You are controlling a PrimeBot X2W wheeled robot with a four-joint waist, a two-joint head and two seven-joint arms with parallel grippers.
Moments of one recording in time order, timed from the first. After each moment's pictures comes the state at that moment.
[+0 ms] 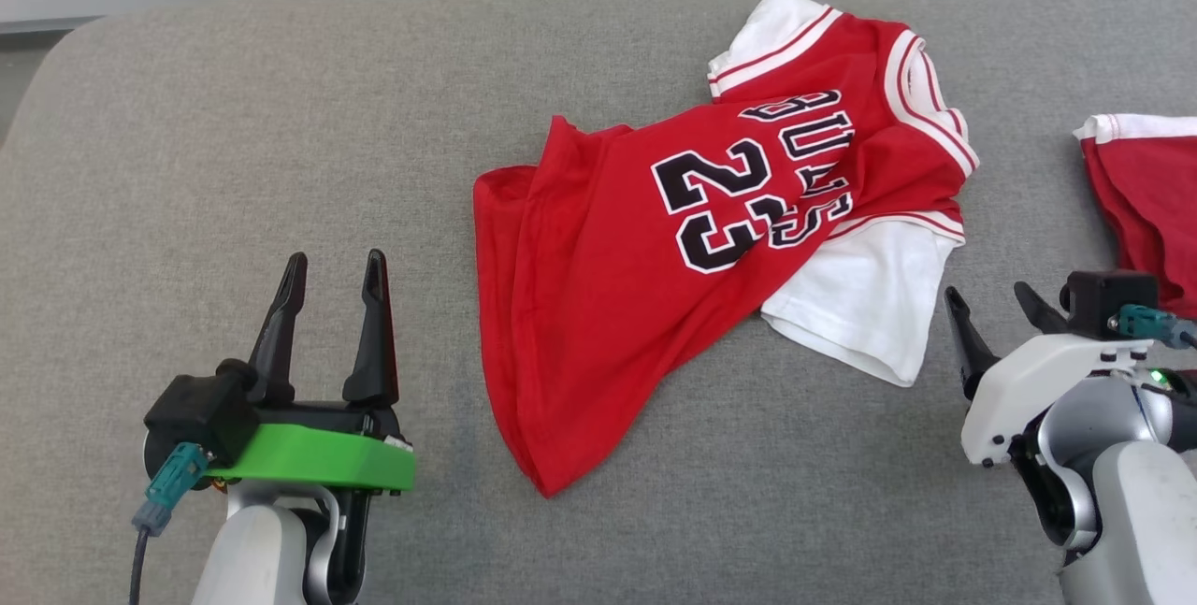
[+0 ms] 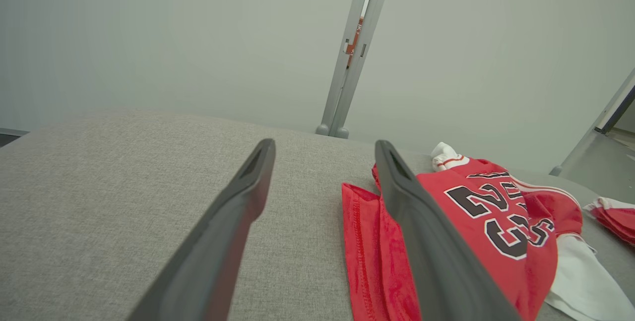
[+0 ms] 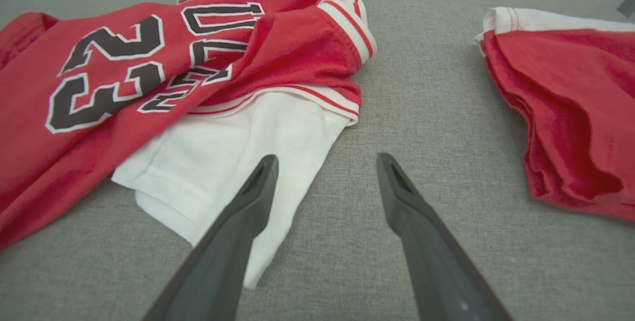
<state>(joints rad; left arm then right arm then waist) -0.19 0.05 -0.10 0.16 -0.36 -0.13 -0.26 -0.20 -0.16 -0.06 0.15 0.19 0.13 0.28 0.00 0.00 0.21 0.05</state>
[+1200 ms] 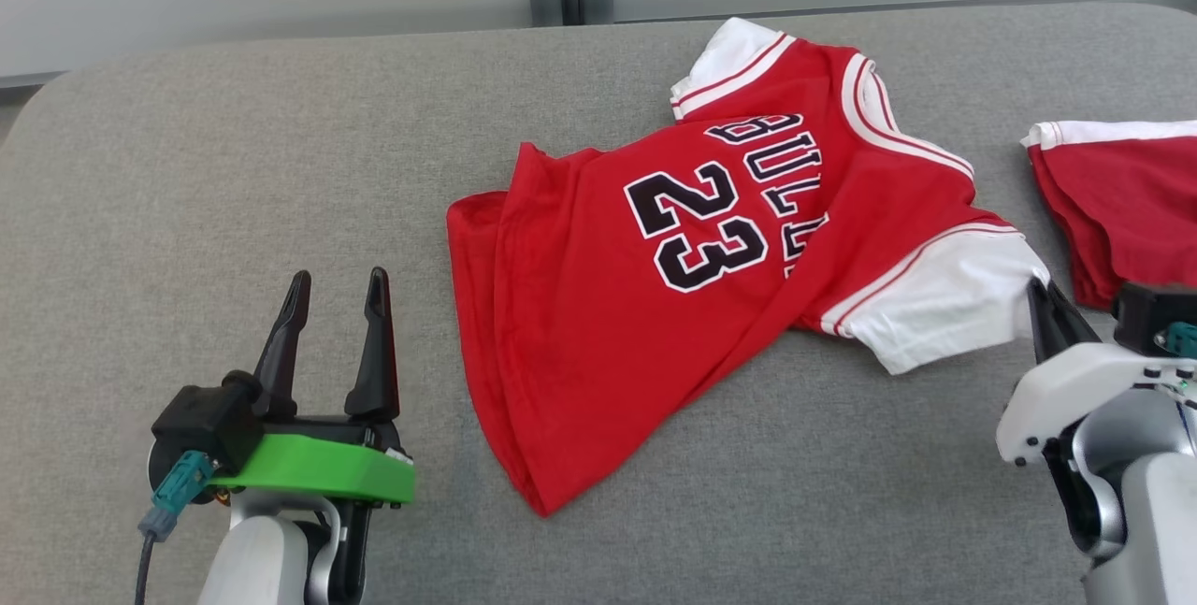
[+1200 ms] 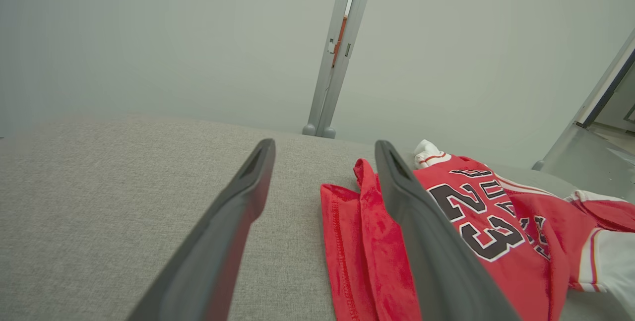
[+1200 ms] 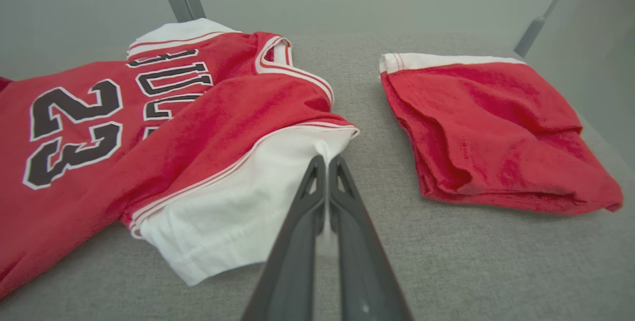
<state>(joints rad) -0.17 0.06 -0.11 0.20 -0.36 -0.13 -0.26 -0.20 -0.11 -0.17 0.17 0.10 0.13 0.17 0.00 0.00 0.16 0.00</state>
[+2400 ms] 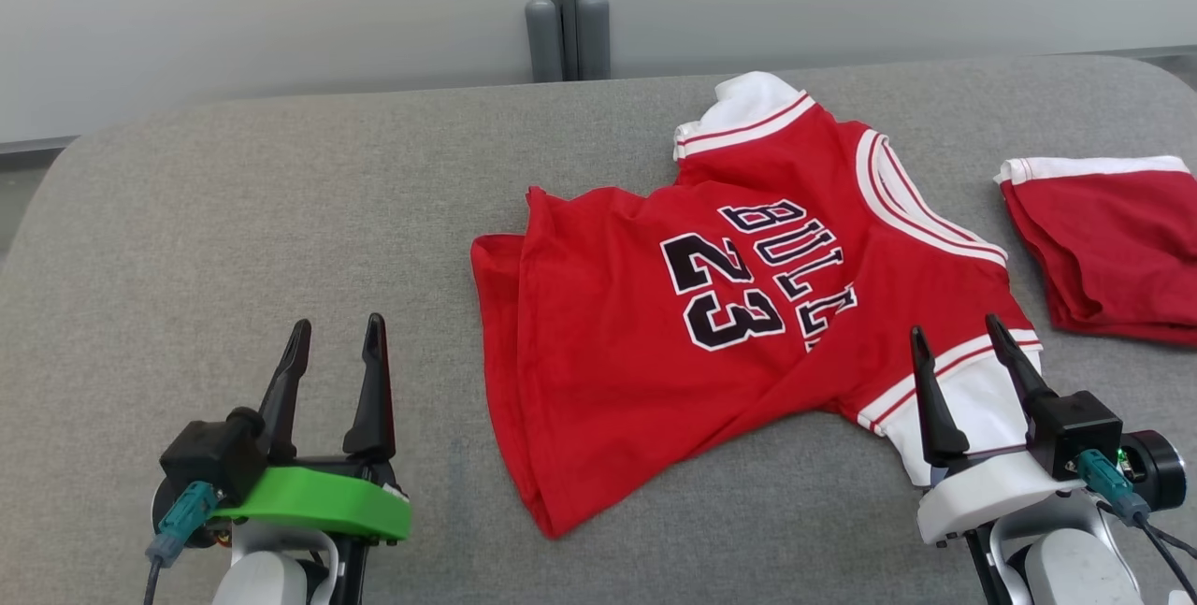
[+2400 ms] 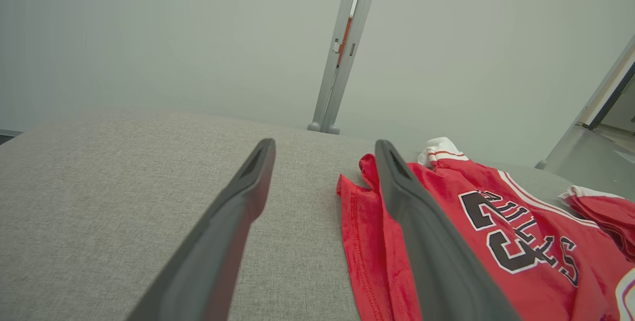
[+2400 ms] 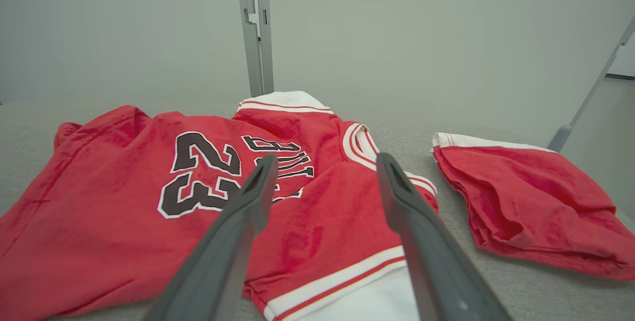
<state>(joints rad) -0.13 0.06 -0.10 0.25 -0.37 -0.13 -0.26 -0.07 -0.08 -0.02 0.21 0.02 0.13 -0.26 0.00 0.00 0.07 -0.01</state>
